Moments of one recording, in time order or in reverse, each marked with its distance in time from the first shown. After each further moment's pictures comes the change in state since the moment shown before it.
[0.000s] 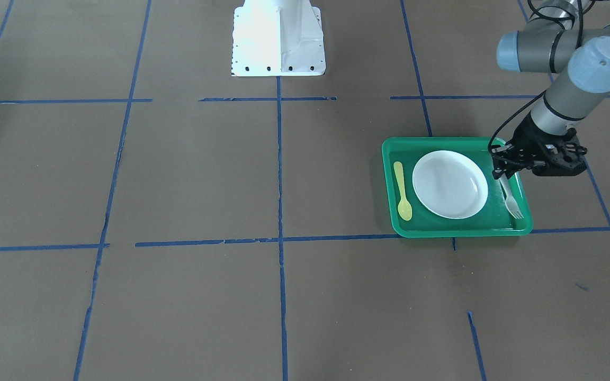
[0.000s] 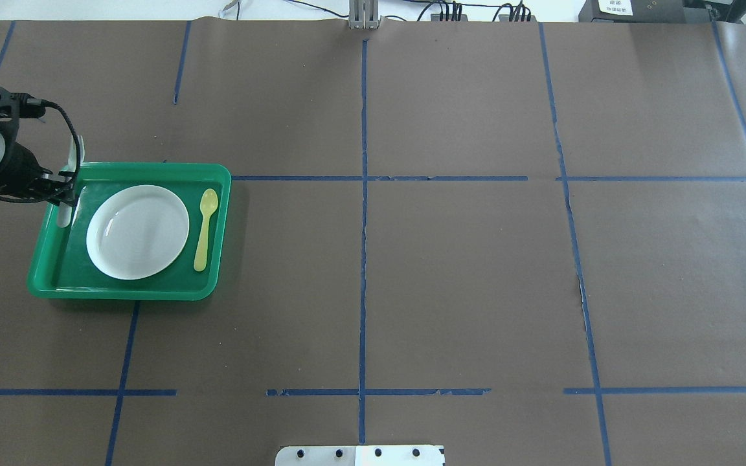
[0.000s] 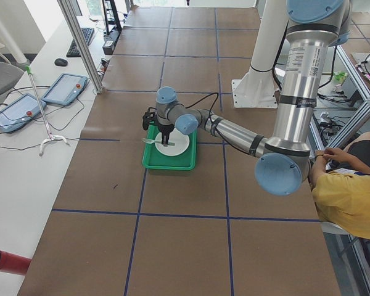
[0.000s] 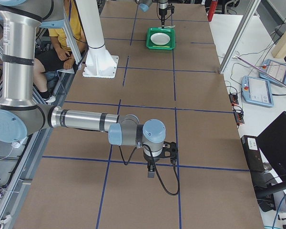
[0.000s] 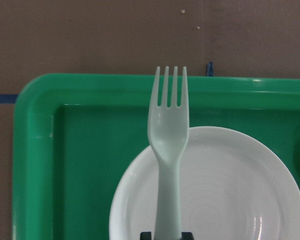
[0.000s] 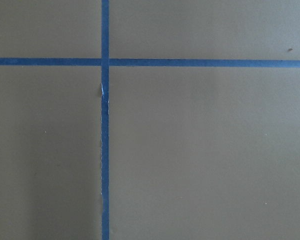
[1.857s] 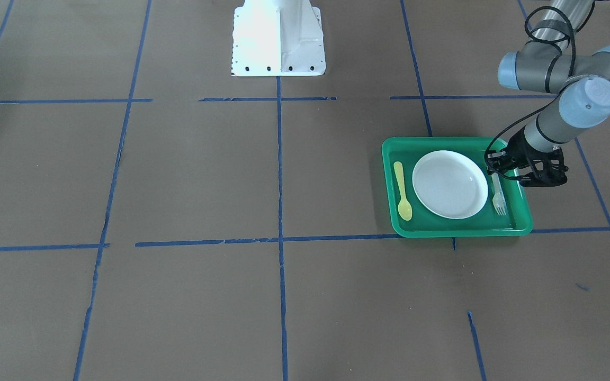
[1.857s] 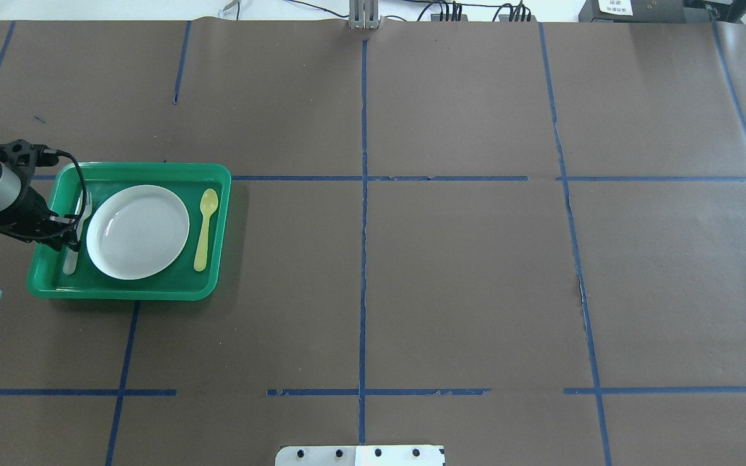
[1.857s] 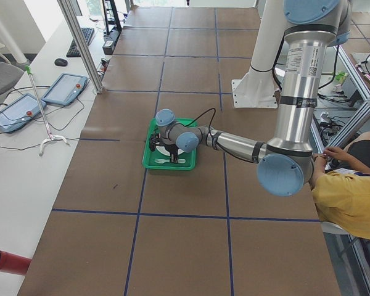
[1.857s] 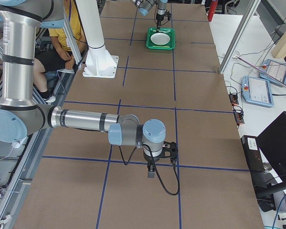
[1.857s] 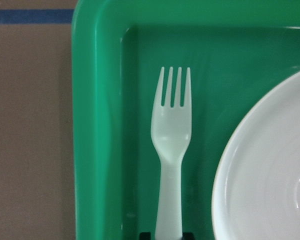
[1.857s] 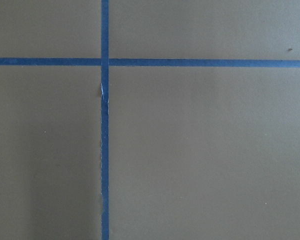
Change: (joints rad) left arm 0.069 0.013 0.151 -0.058 -0.103 -0.005; right arm 0.000 0.000 0.000 0.000 0.000 0.000
